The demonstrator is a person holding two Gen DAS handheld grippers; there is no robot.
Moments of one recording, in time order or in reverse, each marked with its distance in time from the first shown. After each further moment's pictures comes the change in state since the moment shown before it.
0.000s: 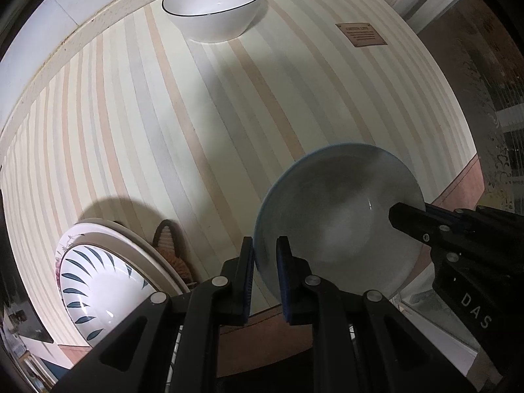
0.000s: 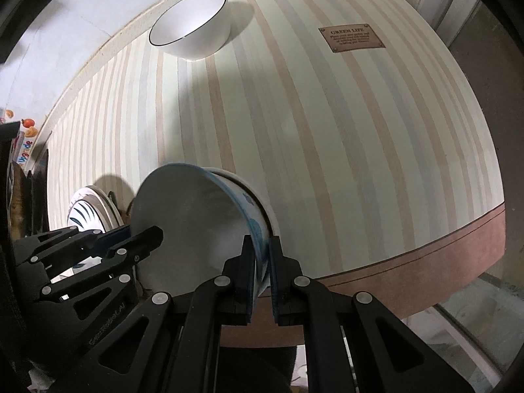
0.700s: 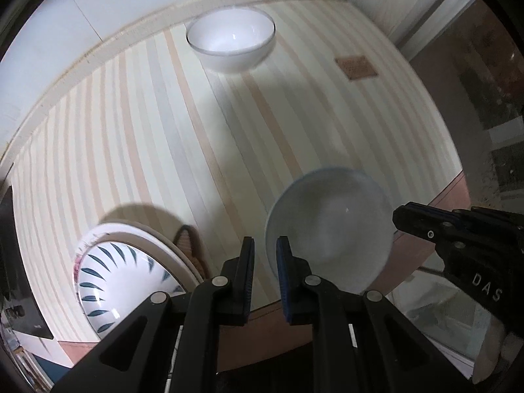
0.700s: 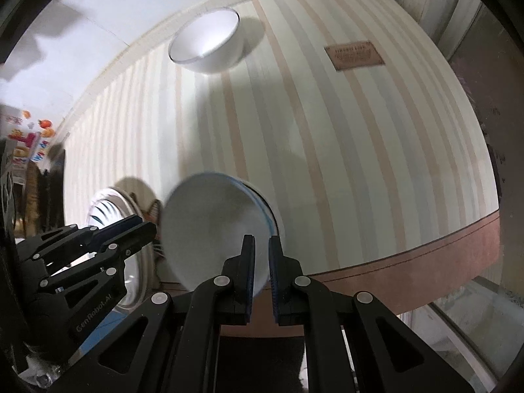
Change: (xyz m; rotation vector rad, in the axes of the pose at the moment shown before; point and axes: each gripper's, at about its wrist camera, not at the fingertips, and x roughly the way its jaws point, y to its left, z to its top) left arm -0.051 0.009 -0.009 -0.031 -0.097 -0.008; right arm -0.042 -0.007 -0.001 -0.014 -0.037 0.078
